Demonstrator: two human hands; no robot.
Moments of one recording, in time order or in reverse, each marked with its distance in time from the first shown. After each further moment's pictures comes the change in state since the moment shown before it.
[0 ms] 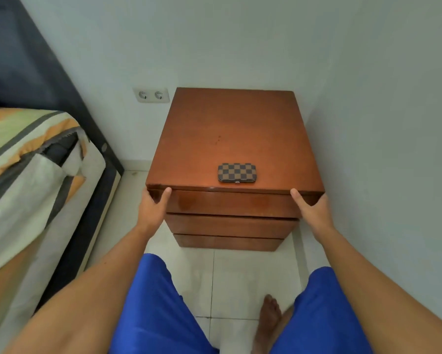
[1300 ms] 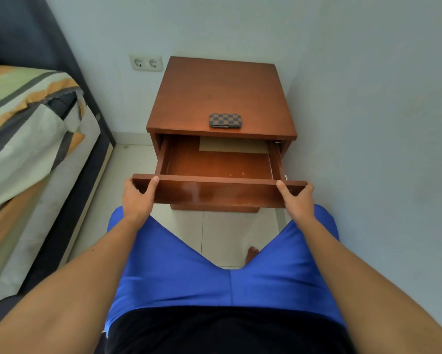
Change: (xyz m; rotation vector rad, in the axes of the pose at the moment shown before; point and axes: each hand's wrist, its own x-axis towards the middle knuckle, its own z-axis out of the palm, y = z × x) left_hand -0.164 -0.059 -0.034 0.028 0.189 -0.034; right_hand -0.169 0.066 -0.036 -0.071 0.065 -0.009
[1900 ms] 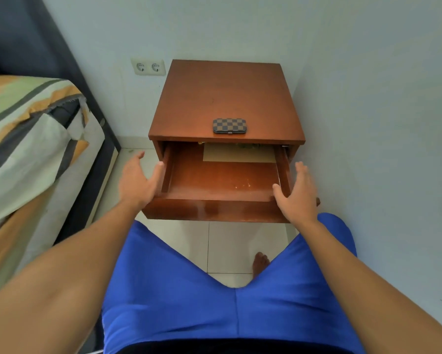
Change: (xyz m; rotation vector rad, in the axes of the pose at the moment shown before) left_hand 0.051 0.054 -0.007 0.456 0.043 0.352; right_hand 0.001 -0.029 0.015 -0.388 0.067 -0.454
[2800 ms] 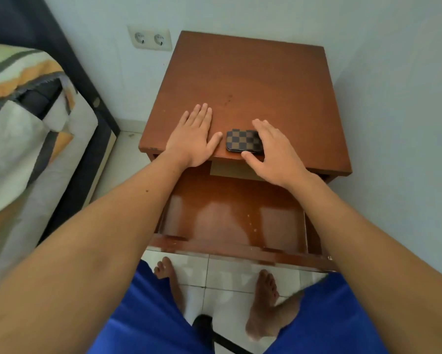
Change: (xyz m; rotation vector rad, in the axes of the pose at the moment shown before) left_hand 0.176 0.104 0.111 0.492 -0.378 0.446; right_hand 0.197 -0.113 0.074 -0.198 -0.385 -0.461
